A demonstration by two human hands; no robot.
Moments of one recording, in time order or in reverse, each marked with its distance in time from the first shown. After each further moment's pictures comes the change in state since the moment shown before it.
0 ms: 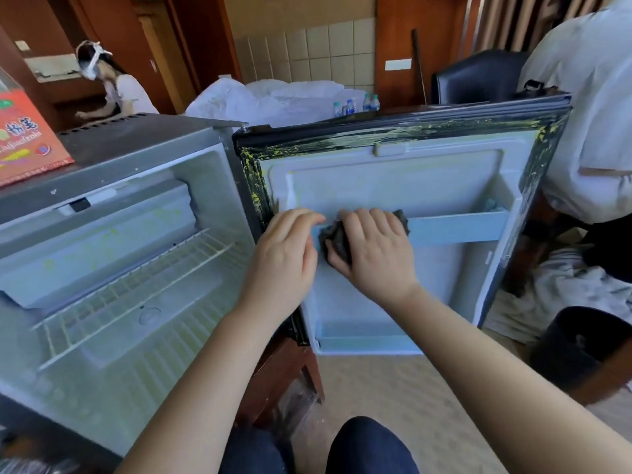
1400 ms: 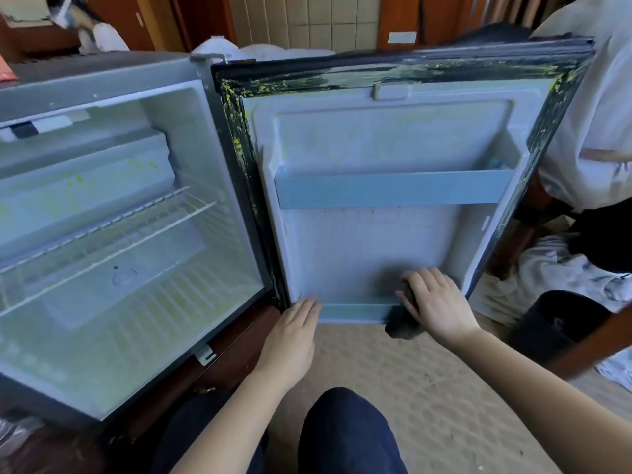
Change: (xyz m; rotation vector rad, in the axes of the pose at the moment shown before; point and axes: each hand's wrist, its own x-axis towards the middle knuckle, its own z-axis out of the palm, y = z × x) left_hand -0.176 -0.015 0.117 0.075 -0.632 -0.237; right_hand -0.183 0.095 0.024 0.032 -0.383 0.017
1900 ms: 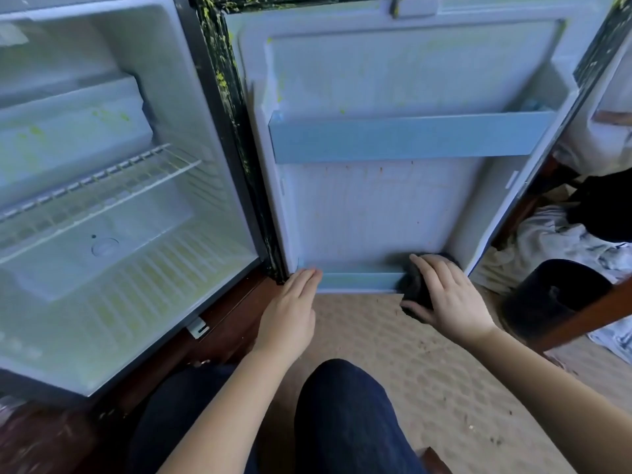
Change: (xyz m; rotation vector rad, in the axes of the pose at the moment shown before) left_hand 0.000 -0.004 0.015 -0.123 0.087 -0.040; right_hand -0.050 0.006 0.018 0.015 -0.147 -0.018
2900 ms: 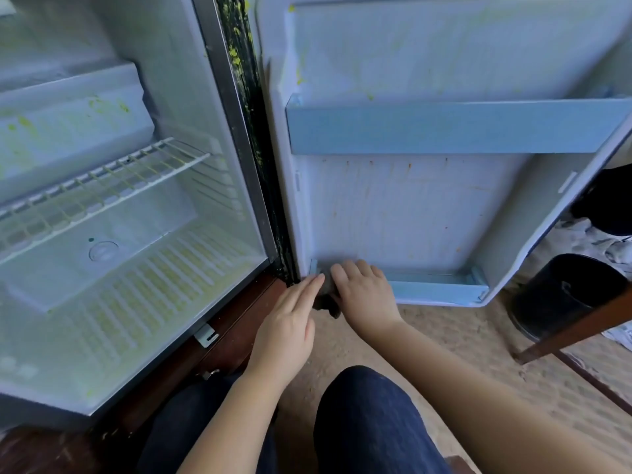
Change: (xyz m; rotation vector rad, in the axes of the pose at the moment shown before) left_hand -0.020 -0.035 -0.001 -0.119 0.109 0.054; right_hand 0.077 -0.147 0.046 0.016 -0.005 0.023
